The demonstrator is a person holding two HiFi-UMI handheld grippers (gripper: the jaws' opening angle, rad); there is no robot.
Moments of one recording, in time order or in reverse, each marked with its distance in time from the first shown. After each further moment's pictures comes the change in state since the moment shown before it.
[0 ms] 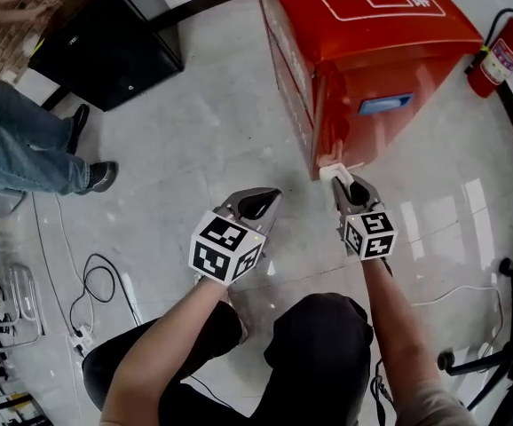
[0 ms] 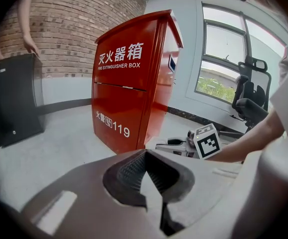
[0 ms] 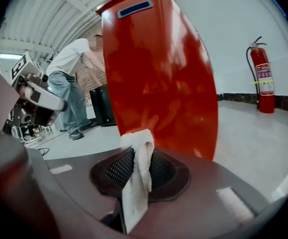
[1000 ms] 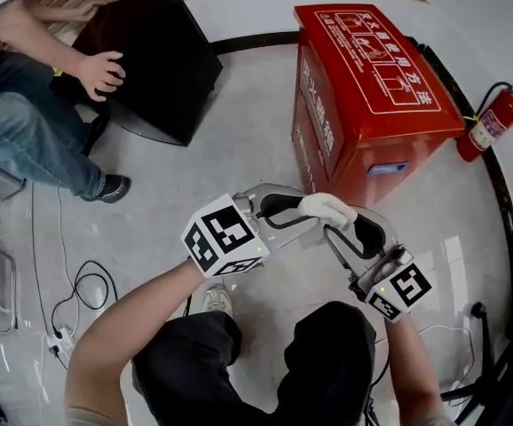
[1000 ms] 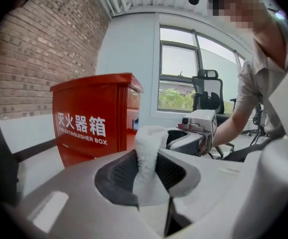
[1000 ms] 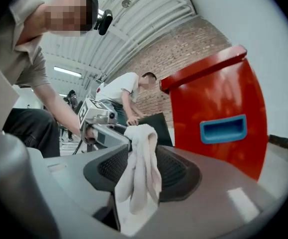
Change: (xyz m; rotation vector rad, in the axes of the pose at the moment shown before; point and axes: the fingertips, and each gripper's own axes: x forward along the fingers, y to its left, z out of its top) left arm -0.074 -0.048 0.139 0.307 -0.211 -0.367; right arm -0.111 0.137 0.211 -0.227 -0.271 0.419
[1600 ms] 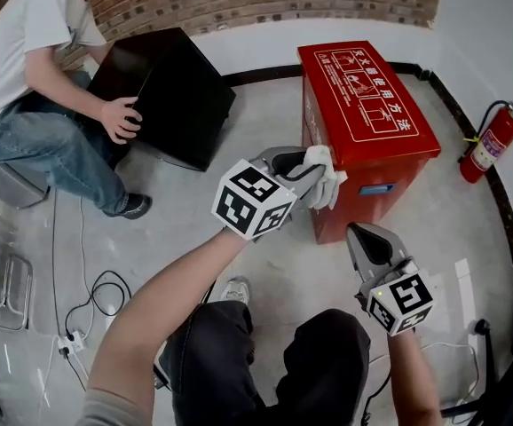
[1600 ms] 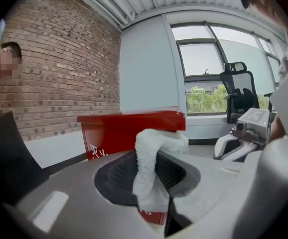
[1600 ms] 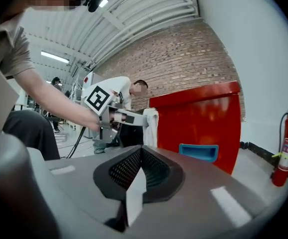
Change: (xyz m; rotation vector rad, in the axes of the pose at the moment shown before) left arm 0.009 0.083 0.084 0.008 -0.055 0.352; right arm -0.029 -0.018 0.033 -0.045 0.125 -0.173
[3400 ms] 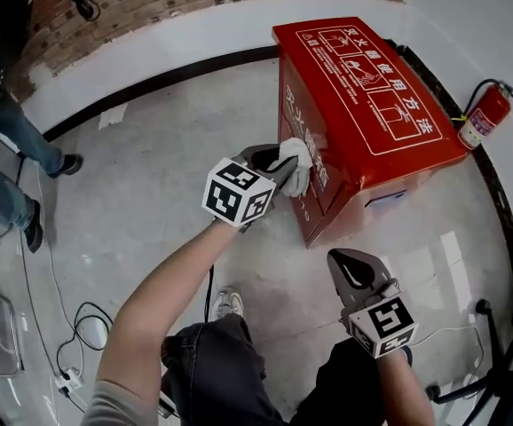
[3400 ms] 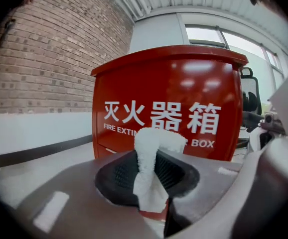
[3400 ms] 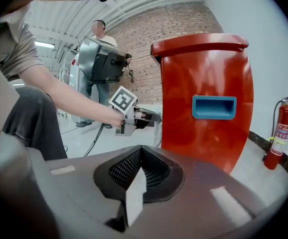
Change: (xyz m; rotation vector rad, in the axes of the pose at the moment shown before) left arm 0.074 0.097 -0.099 -0.101 0.027 -0.055; right arm 0.051 0.007 -0.072 0.033 0.203 -0.106
